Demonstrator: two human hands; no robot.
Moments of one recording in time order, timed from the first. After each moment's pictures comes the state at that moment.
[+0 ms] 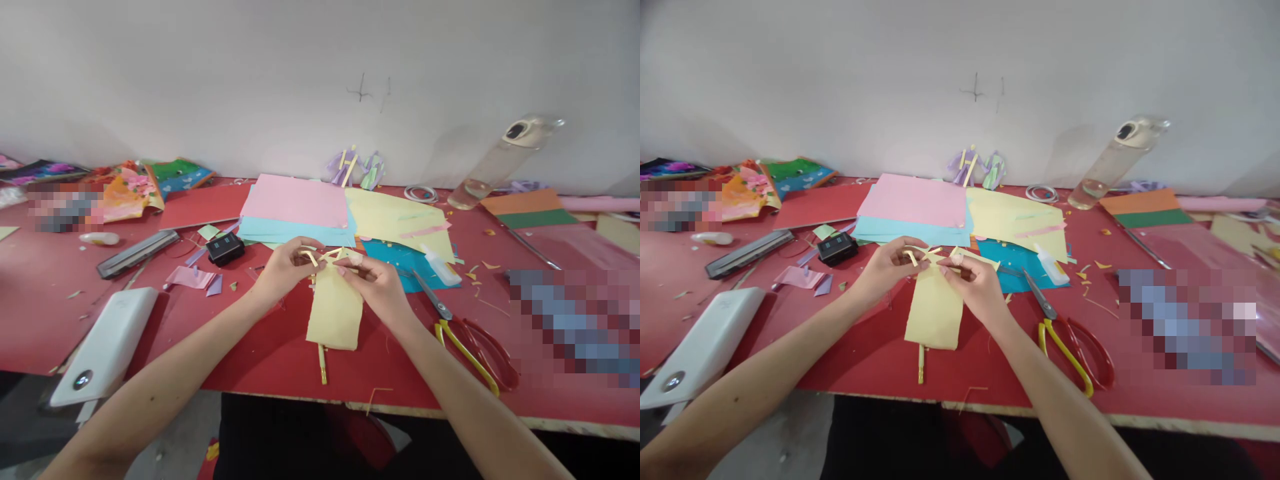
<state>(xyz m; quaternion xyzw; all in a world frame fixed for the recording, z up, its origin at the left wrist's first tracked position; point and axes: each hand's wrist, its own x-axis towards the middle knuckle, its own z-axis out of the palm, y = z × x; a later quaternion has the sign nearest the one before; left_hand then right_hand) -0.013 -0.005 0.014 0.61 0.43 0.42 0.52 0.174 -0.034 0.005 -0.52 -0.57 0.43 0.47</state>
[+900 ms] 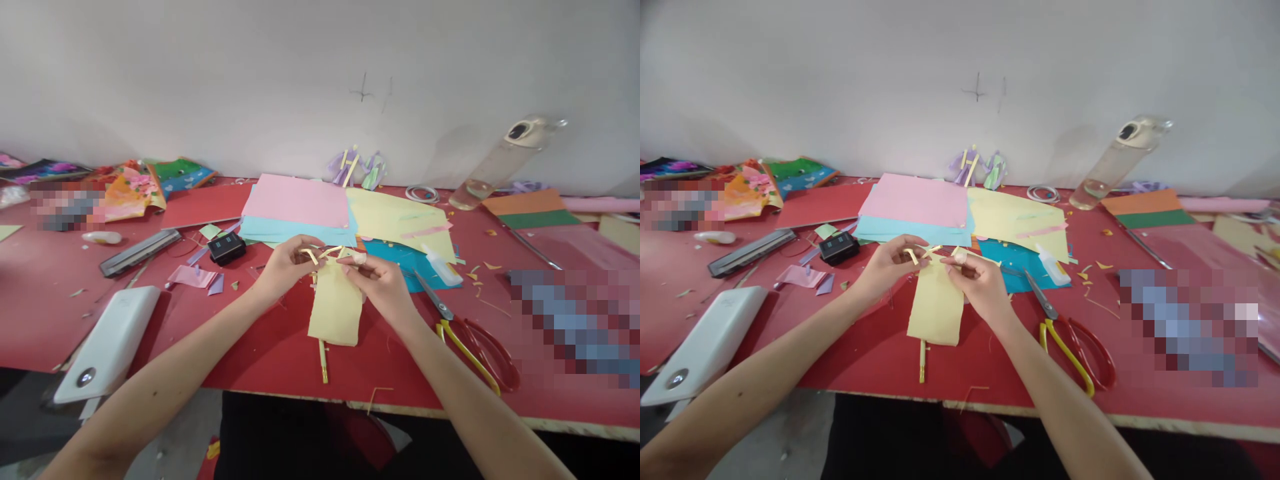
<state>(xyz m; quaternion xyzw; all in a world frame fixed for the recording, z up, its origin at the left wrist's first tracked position) -0.013 -0.004 0.014 0.60 0.42 0.43 0.53 0.177 -0.031 0.005 -0.51 -0.57 0.43 0.48</state>
